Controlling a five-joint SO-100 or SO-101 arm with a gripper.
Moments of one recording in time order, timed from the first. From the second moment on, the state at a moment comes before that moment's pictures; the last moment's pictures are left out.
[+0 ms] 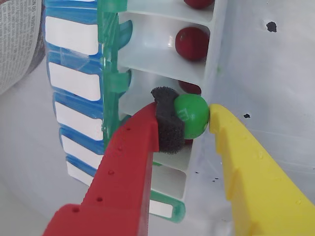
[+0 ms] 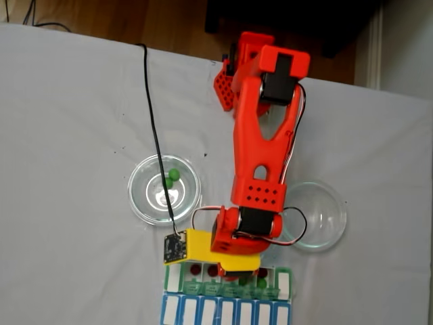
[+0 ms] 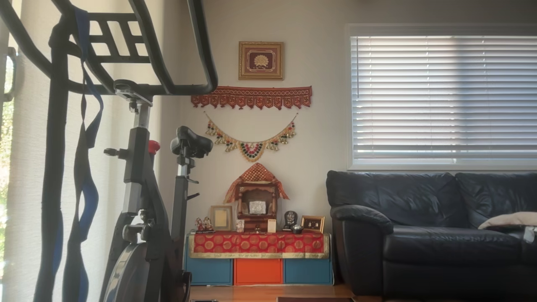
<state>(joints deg) -1.1 94.7 91.1 54.4 -6.5</state>
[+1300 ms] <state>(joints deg) -1.7 93.3 89.6 54.3 -6.7</state>
